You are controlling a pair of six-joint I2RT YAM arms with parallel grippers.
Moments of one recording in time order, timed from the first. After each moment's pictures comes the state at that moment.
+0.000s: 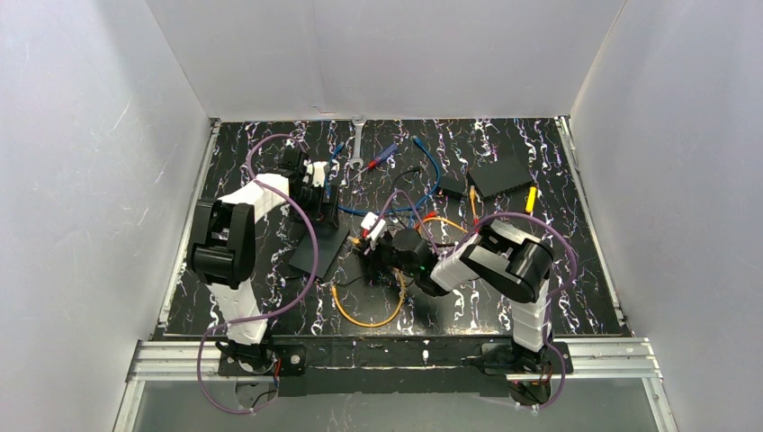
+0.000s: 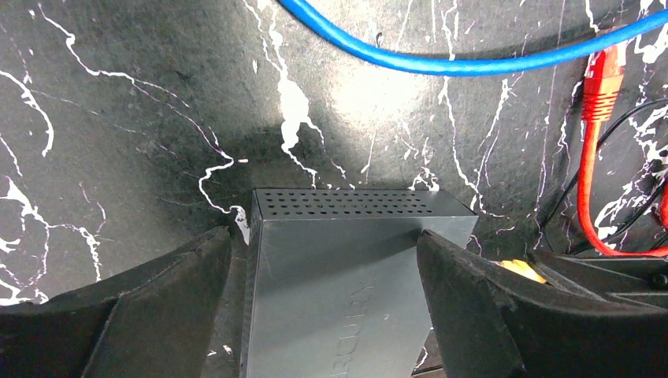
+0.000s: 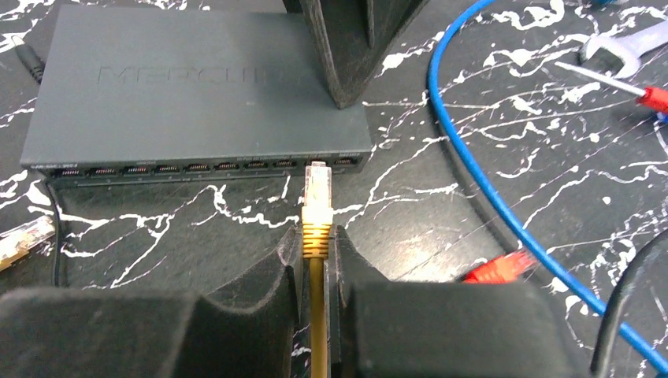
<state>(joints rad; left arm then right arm) -0.21 1.84 1.21 -0.58 0.29 -0.04 0.99 1.94 0.69 1.01 -0.03 -0.14</state>
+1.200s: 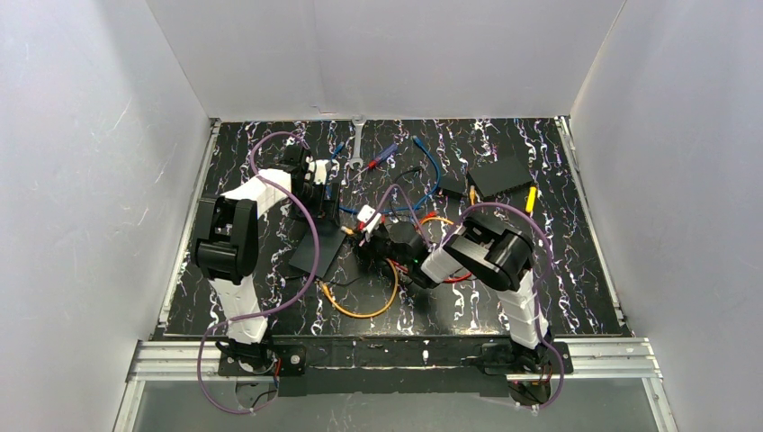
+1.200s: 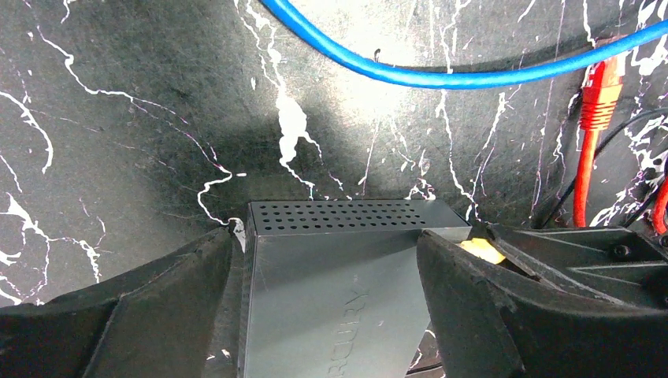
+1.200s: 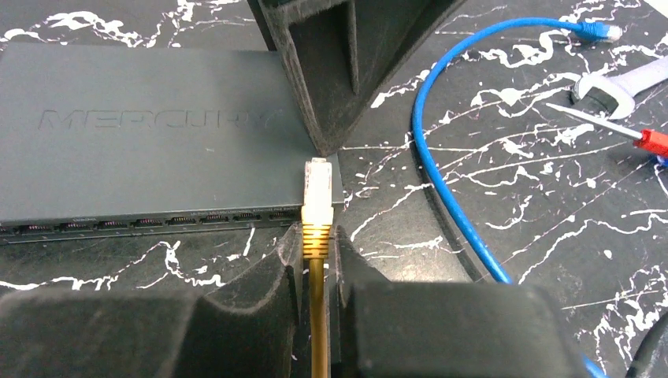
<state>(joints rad) -0.21 1.89 1.28 -0.63 0.30 -0.05 0.94 2.09 0.81 1.12 -0.08 -0.16</state>
